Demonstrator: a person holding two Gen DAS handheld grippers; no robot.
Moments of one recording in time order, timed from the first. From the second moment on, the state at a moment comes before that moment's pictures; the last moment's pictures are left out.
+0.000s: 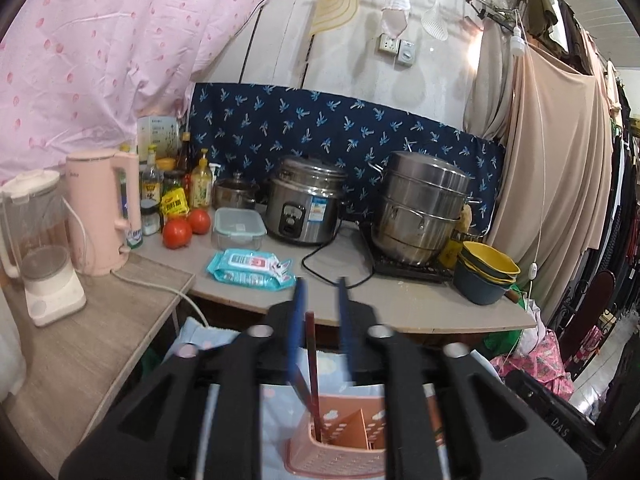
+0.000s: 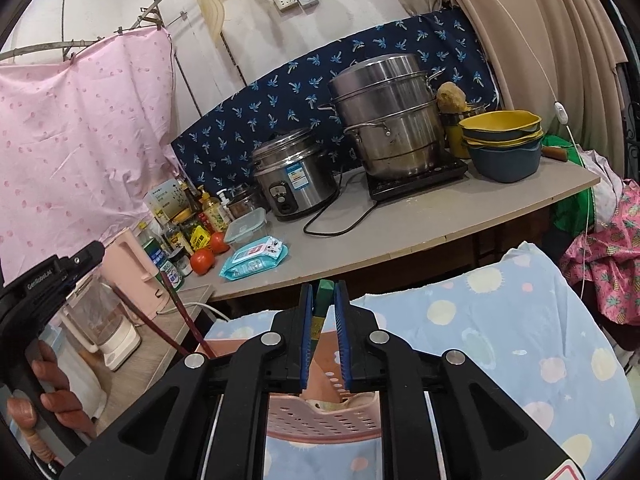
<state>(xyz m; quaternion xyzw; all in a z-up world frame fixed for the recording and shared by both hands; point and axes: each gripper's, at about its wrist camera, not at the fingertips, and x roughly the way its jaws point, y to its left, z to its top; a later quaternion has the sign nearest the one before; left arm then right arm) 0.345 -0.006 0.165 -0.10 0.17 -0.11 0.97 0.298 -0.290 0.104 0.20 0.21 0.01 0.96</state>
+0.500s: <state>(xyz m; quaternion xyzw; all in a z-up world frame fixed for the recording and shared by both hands) 0.262 0.024 0.124 -0.07 0.23 -0.06 0.97 0.218 -0.293 0.119 0.18 0.20 -0.01 0.96</state>
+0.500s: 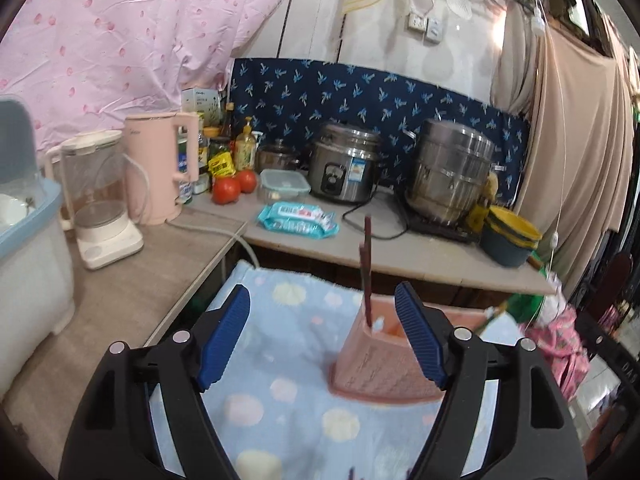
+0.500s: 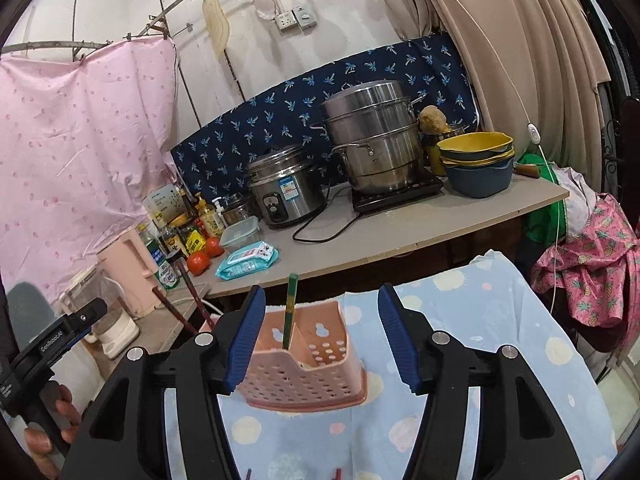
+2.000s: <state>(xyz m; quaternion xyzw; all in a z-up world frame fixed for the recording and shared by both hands) 0.064 -0.007 -0.068 0.04 0.44 -0.12 0.89 0.028 -0.190 -0.066 0.07 0.44 0.01 0.90</state>
